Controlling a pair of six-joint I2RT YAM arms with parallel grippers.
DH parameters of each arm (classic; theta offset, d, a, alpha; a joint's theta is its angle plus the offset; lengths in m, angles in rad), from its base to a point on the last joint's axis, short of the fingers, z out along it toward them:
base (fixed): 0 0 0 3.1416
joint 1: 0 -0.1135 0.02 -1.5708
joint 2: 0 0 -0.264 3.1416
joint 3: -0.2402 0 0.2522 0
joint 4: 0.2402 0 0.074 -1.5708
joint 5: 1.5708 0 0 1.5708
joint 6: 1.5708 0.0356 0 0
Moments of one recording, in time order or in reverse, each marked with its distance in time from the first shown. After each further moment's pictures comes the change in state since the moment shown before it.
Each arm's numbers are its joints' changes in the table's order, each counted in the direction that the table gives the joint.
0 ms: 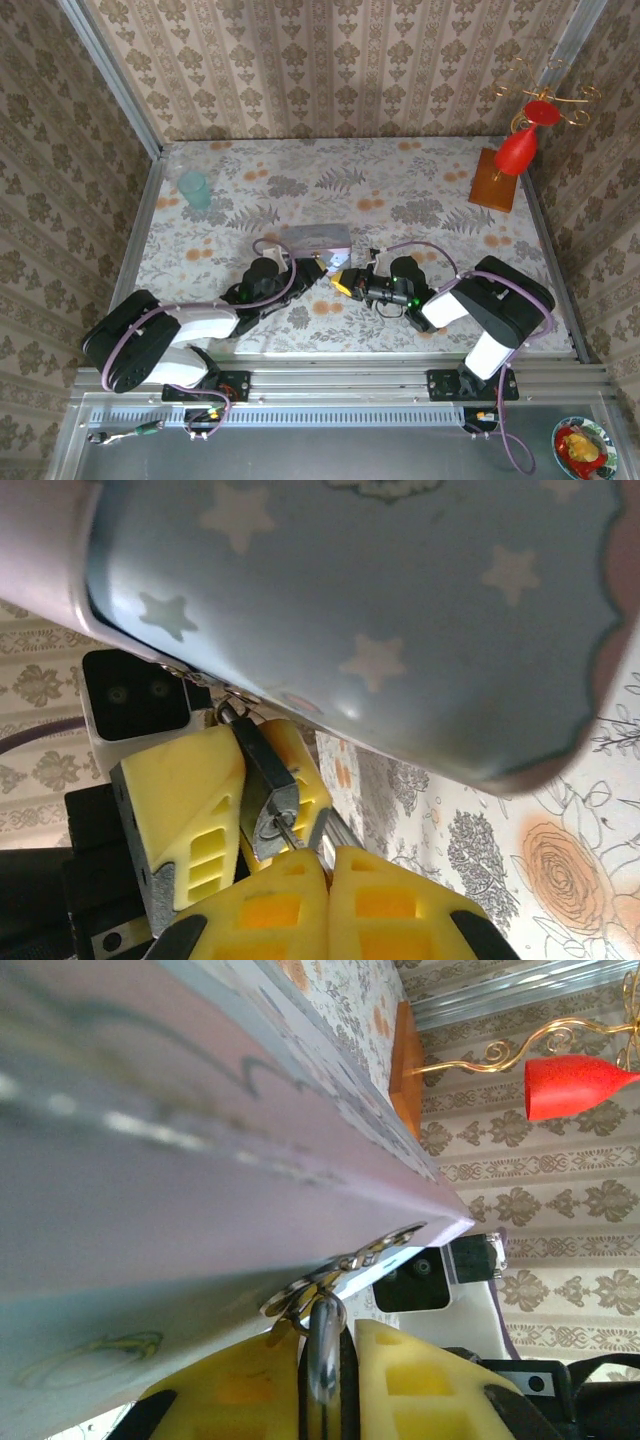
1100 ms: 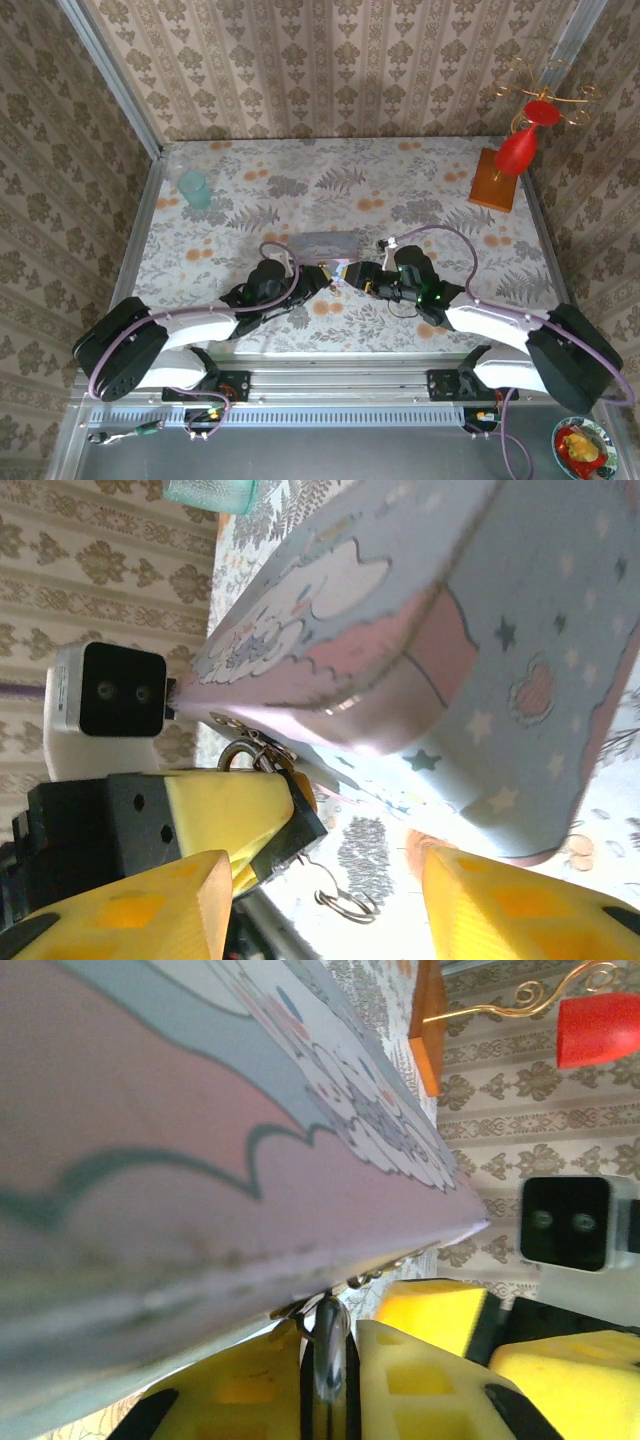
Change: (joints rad) left arm 0.050 0.071 -0.038 0.195 0.006 0.002; right arm -0.001 0.472 -0.097 0.810 0.166 -0.476
